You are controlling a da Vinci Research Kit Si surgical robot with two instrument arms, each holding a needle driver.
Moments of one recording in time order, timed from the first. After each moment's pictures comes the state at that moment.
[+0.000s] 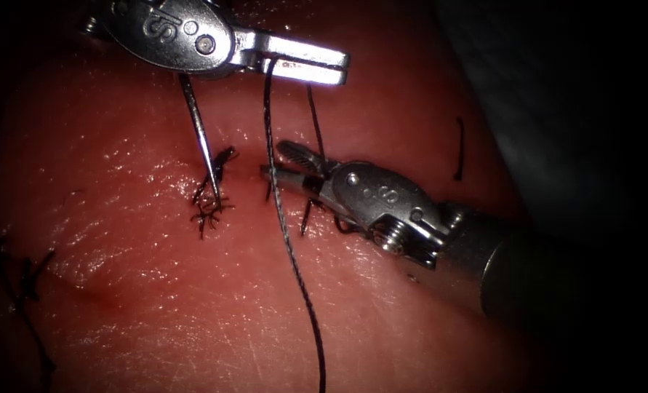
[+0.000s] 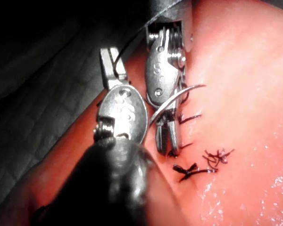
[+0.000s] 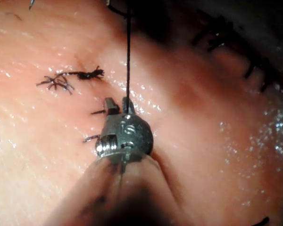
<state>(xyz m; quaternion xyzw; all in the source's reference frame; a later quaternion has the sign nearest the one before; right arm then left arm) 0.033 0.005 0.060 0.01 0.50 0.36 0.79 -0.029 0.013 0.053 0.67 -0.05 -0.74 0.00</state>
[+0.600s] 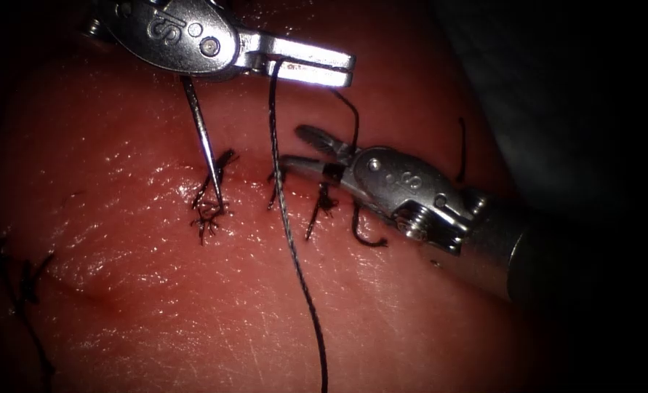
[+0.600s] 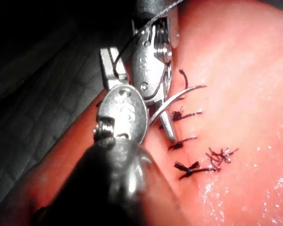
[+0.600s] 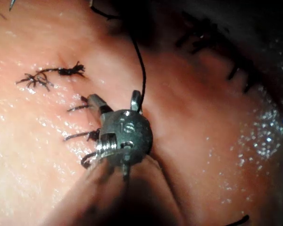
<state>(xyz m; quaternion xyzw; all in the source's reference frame) 0.033 0.006 0.059 -0.02 0.53 0.36 0.77 -0.029 0.013 0.054 0.67 -0.05 -0.74 0.00</state>
